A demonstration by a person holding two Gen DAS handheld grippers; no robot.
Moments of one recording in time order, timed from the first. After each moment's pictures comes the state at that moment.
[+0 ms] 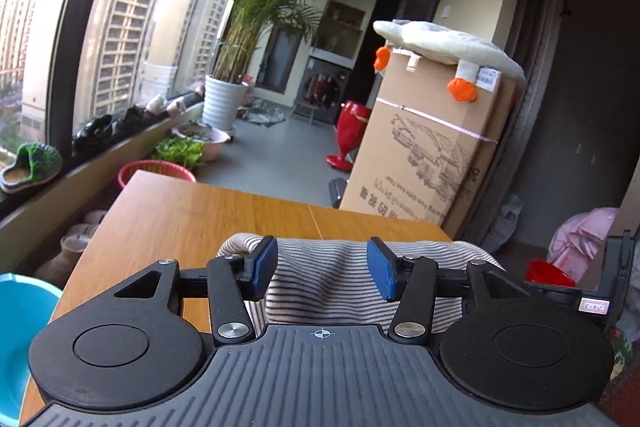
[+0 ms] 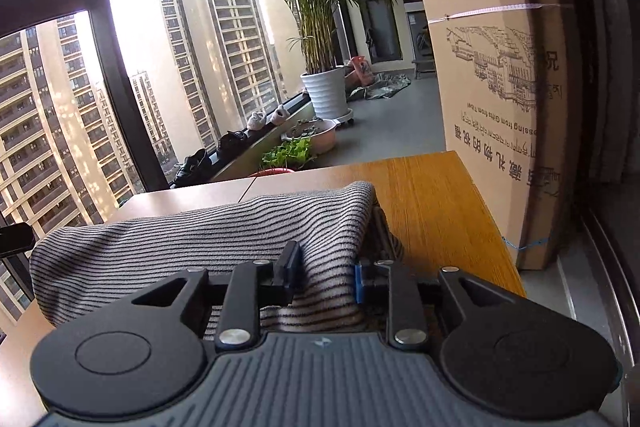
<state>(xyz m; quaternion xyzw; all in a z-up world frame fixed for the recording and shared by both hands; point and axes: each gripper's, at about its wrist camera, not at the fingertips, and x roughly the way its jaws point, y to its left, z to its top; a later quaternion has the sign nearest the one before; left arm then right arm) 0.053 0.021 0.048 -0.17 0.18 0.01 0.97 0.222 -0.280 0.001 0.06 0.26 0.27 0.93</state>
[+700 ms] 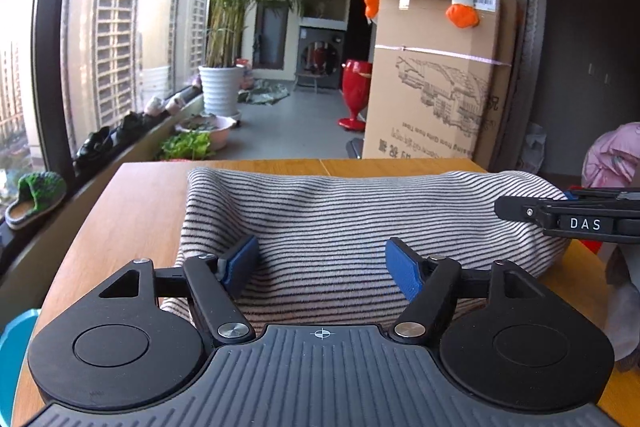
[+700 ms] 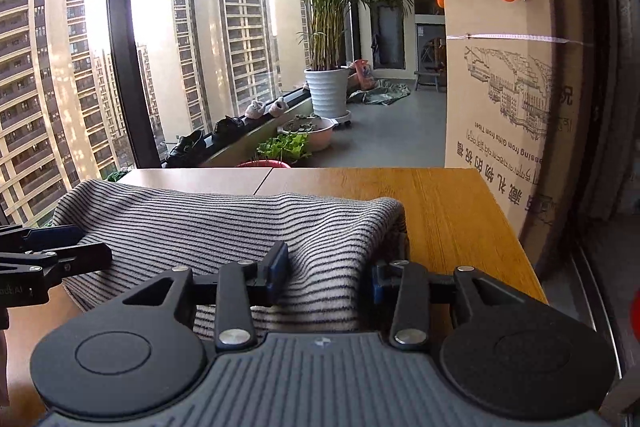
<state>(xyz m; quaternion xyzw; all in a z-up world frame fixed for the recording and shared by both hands) 0.103 0.003 0.002 -0.05 0.23 0.03 0.97 0.197 -0.234 0.011 -0.03 0.23 0.25 0.94</state>
